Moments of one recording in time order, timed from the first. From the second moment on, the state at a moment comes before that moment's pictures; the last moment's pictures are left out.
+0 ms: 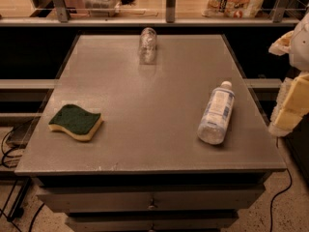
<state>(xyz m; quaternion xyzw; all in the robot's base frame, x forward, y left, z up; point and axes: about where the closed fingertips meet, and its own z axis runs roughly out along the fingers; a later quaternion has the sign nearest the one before) 0.438 -0.217 0.976 -0.60 0.78 -0.03 0.16</state>
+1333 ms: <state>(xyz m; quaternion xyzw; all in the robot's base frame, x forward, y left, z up) 0.485 -0.212 0.947 -0.40 0.89 0.03 0.21</state>
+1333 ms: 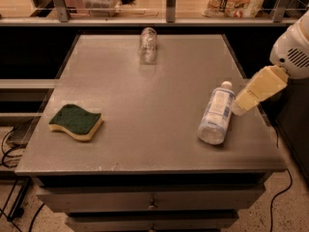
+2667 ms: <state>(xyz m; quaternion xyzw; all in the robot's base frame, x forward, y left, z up) 0.499 -0.174 0.892 -0.33 0.92 0.10 0.16</state>
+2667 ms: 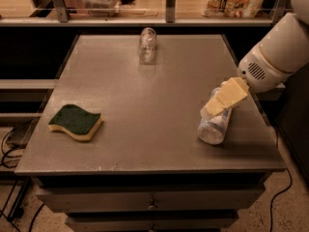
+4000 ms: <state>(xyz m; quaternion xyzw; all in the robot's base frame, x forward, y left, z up) 0.506 -0.150 0.833 -0.25 0.95 0.15 0.10</state>
